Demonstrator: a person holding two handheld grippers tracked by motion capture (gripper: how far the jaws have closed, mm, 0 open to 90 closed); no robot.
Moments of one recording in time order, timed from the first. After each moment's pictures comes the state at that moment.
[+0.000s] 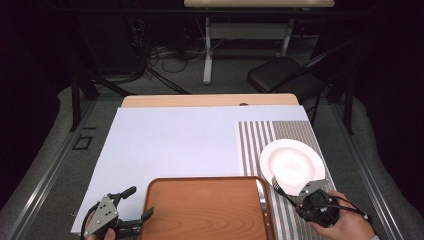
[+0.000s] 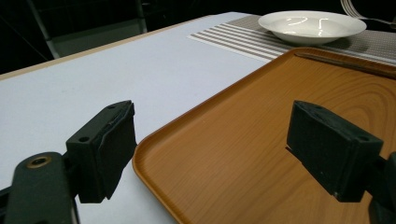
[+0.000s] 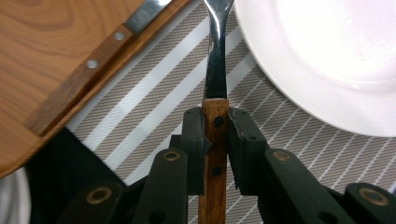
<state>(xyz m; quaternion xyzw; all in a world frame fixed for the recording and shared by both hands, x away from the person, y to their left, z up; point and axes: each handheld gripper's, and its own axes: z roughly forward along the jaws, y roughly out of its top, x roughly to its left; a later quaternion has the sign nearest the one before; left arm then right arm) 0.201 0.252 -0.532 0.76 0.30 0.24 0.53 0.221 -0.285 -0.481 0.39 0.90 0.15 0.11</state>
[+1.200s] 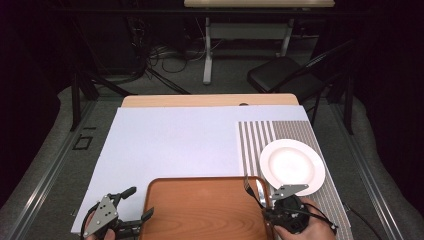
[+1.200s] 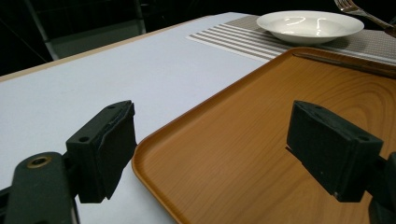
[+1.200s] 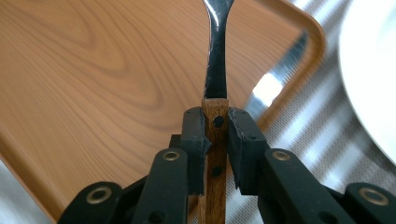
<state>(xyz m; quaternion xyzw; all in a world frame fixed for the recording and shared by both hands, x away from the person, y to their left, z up) 0.200 0.252 -0.531 0.76 0.30 0.24 0.53 0.210 -0.212 -0.480 0.41 0.87 0.27 0.09</state>
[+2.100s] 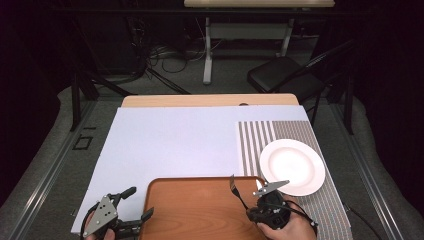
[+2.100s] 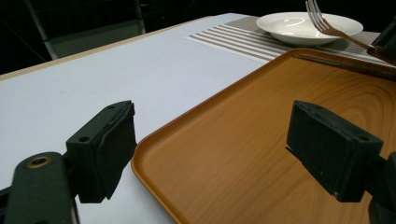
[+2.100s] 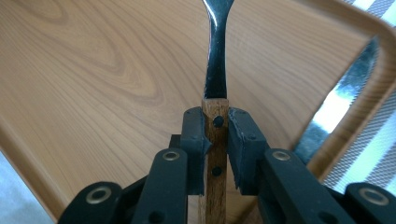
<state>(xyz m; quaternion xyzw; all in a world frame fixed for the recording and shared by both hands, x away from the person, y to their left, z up) 0.201 0.252 -0.531 0.76 0.30 0.24 0.53 0.223 -0.179 -0.495 0.44 0.86 0.27 0.03</state>
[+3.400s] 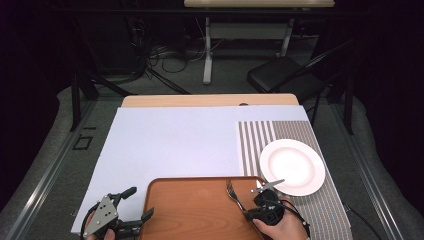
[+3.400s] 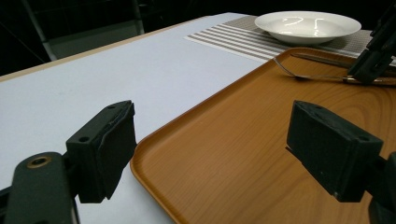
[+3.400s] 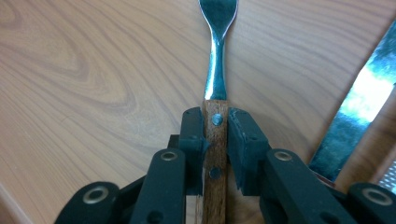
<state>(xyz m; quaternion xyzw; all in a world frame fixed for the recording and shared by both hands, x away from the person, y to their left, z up) 0.201 0.252 -0.531 0.76 0.30 0.24 0.53 0.238 -0.178 -0.531 0.50 0.83 0.26 -0.01</state>
